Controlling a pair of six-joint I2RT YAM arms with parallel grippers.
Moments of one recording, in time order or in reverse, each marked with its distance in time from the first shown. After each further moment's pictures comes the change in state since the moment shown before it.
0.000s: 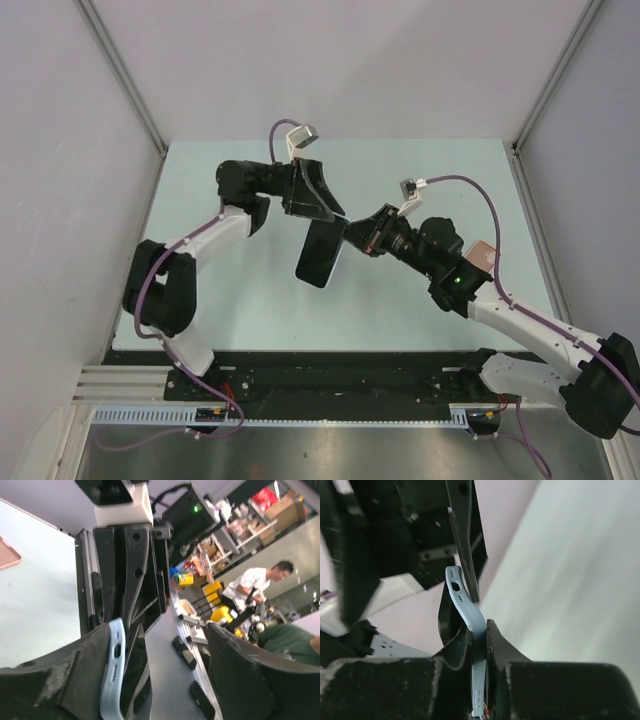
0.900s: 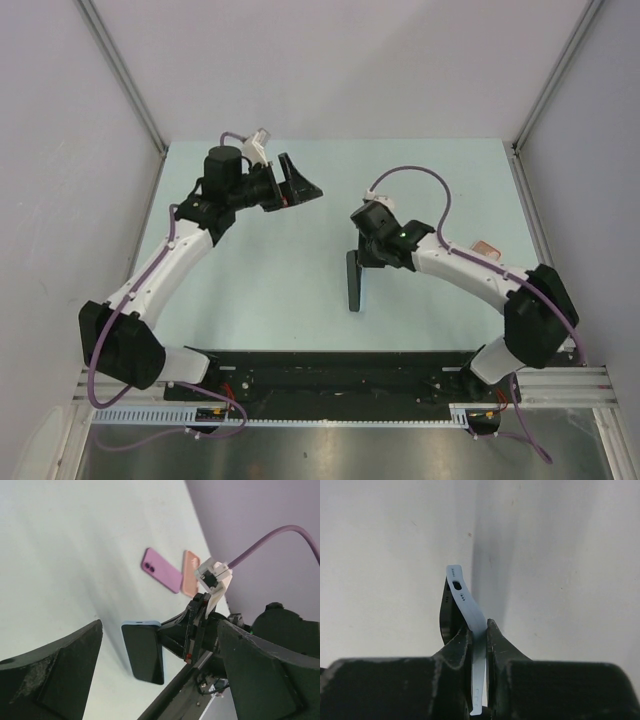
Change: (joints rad) left arm 0.066 -0.326 -0.005 -1.497 -0.943 0.967; right arm 0.011 0.417 0.378 -0.912 0.363 -0.255
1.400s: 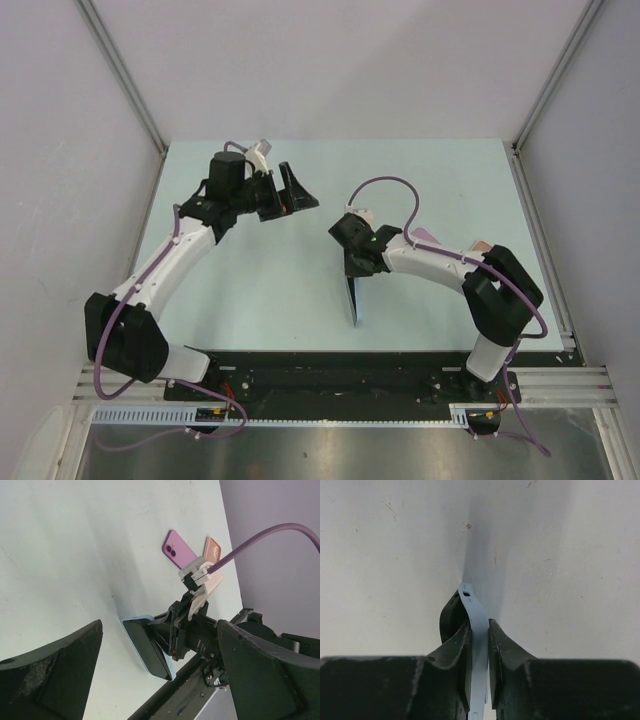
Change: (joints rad) left arm 0.023 0.038 -0.019 -0.105 -0.030 0.027; right arm 0.076 0.235 0.050 -0.014 0.051 -0.017
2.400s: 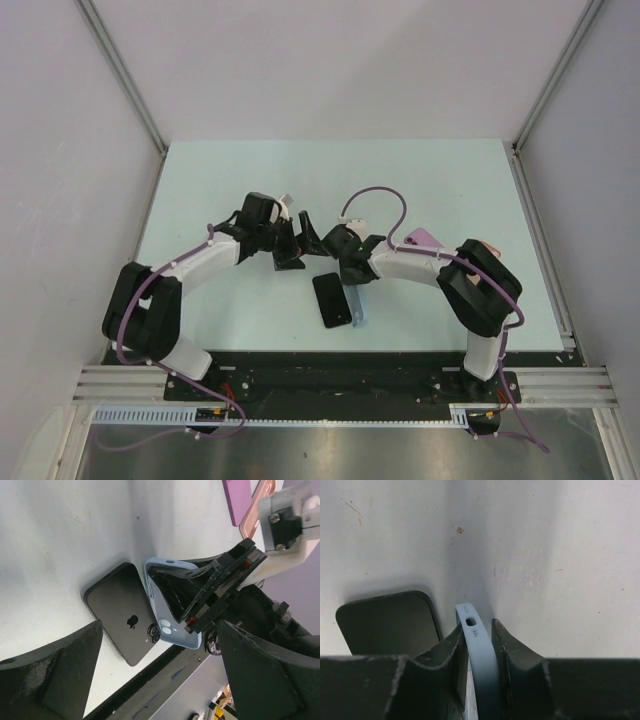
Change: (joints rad) left arm -0.083 0.127 -0.269 0.083 0.050 -0.125; right arm 0.039 0.125 -0.031 0.074 0.084 0.024
